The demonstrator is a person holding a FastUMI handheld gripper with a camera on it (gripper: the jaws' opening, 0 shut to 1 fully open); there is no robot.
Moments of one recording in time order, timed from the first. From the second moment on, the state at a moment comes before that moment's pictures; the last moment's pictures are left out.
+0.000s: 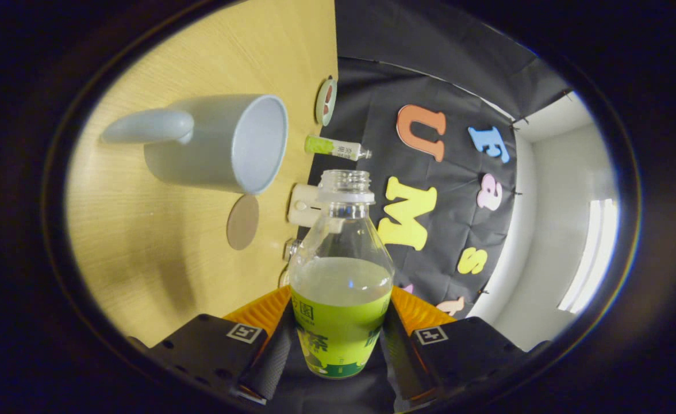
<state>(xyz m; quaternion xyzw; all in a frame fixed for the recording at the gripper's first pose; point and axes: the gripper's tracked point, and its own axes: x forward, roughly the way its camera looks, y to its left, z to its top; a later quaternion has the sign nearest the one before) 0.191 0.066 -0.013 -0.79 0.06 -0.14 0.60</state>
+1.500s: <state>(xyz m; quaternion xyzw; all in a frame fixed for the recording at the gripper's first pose) 0.182 0.096 0.055 -0.88 0.01 -0.18 0.43</state>
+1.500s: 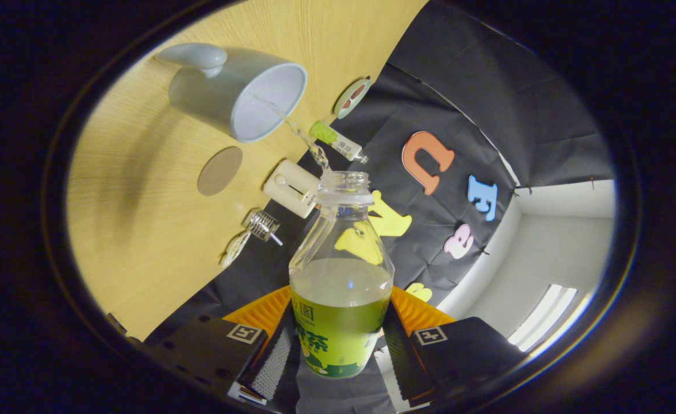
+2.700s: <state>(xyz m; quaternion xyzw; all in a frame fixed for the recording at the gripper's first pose) 0.181 0.127 0.076 -0.93 -0.04 -0.18 0.32</state>
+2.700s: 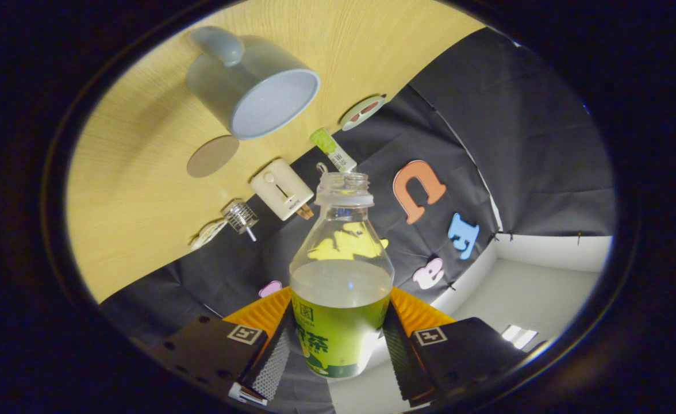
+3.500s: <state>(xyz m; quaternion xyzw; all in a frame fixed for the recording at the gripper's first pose) 0.172 0.145 0.168 -0.90 -0.07 -0.23 0.36</state>
